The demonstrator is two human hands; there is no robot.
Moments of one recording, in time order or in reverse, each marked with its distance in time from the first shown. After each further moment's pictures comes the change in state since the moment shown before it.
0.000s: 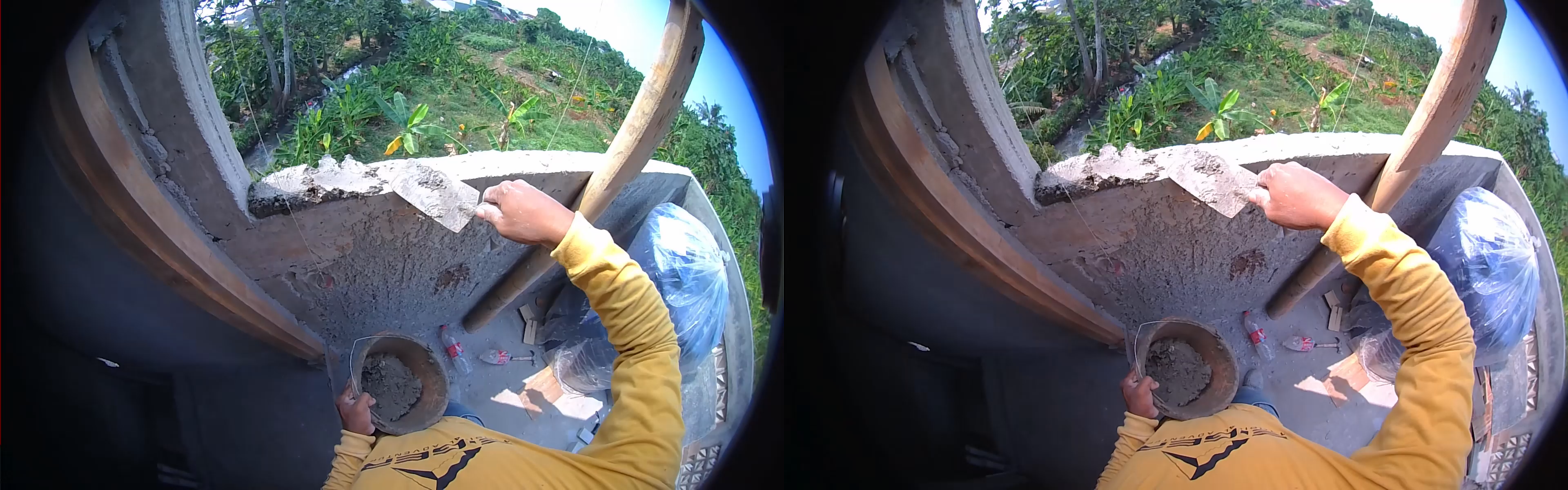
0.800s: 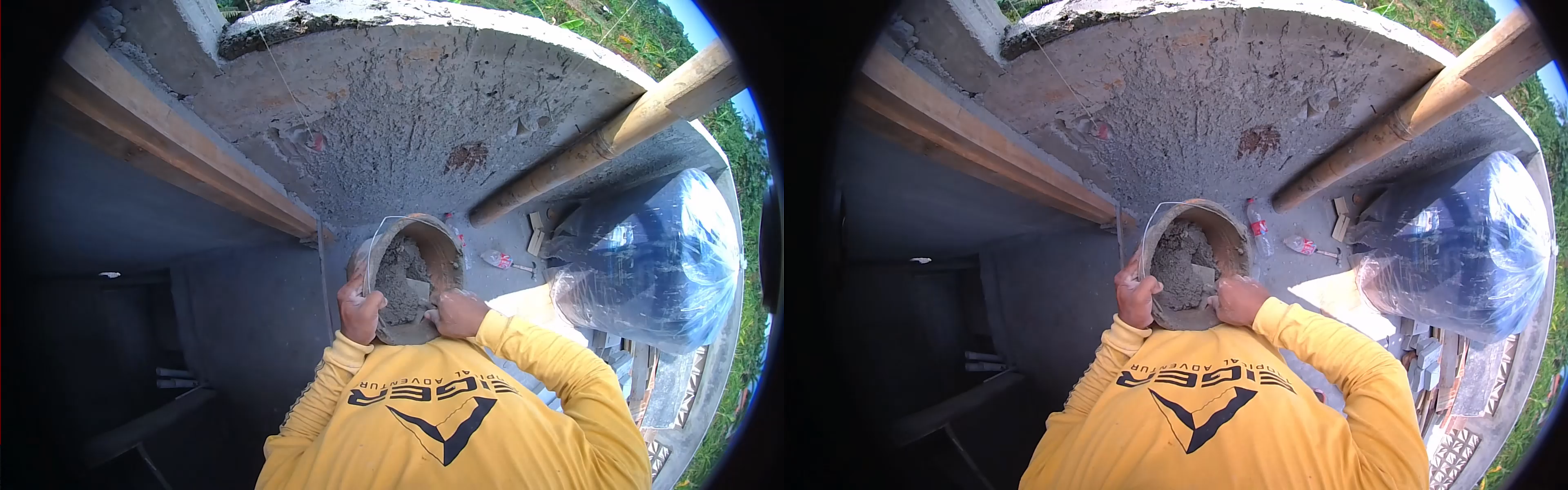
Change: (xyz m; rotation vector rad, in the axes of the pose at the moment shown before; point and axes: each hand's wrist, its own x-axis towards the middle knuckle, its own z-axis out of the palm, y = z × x) left_hand -0.033 0.034 0.038 0.156 -0.223 0.117; right_hand -0.205 -0.121 0.298 0.449 -0.620 0.118
